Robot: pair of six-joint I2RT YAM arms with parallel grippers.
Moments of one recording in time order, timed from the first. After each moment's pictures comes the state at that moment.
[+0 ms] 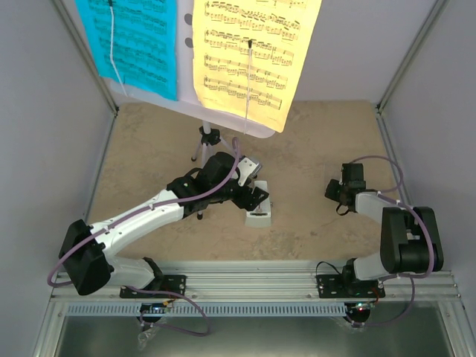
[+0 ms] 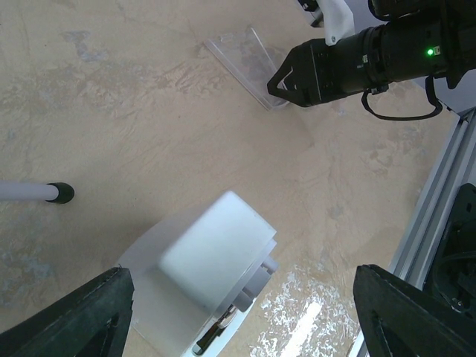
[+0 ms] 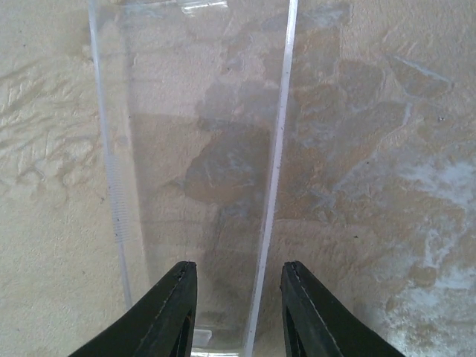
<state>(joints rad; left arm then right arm) -0.86 1.31 1.01 -0.33 0.20 -0.18 0.03 1.45 0.56 -0.06 0.04 0.37</state>
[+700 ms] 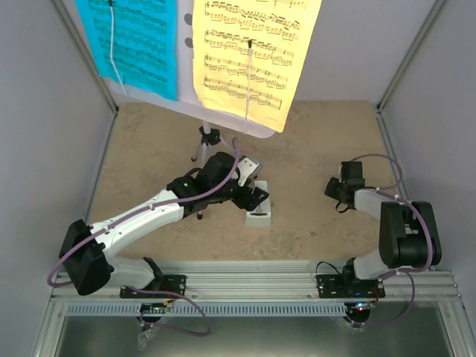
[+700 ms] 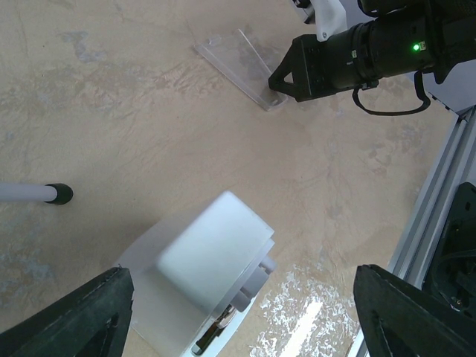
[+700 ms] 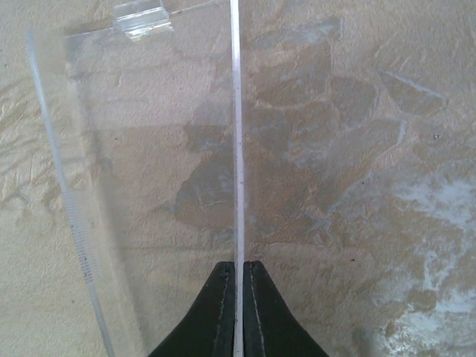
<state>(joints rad) -0.86 1.31 1.01 -0.33 0.20 -0.18 0.03 1.50 0.59 -0.06 0.06 0.39</state>
